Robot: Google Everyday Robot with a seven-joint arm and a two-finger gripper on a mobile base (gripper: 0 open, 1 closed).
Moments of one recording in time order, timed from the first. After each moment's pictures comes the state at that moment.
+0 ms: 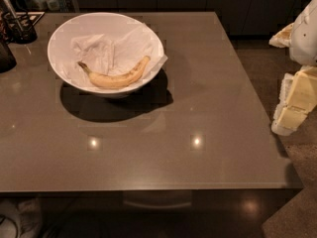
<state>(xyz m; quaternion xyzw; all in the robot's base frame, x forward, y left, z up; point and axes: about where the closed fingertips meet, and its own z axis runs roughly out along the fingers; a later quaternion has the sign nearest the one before) 0.438 -0.217 0.976 -0.60 0.78 -0.03 0.16</state>
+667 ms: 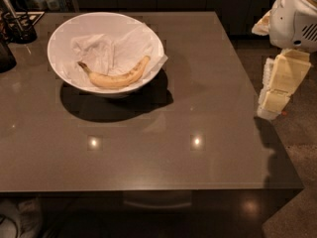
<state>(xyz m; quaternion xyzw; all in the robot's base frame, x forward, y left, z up) 0.459 -0.195 0.988 -0.63 0.76 -0.04 0.15</state>
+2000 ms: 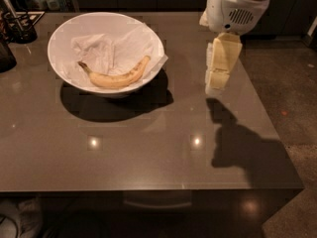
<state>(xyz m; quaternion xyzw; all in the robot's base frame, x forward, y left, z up) 0.519 -0.115 0.983 -0.68 0.72 -0.02 0.15</state>
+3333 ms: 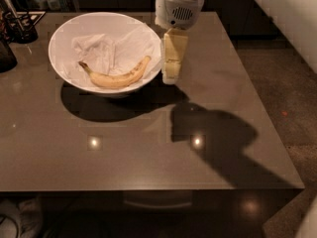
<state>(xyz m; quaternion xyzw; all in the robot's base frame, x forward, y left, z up) 0.578 -0.028 0.962 -0.73 0.67 0.00 0.15</state>
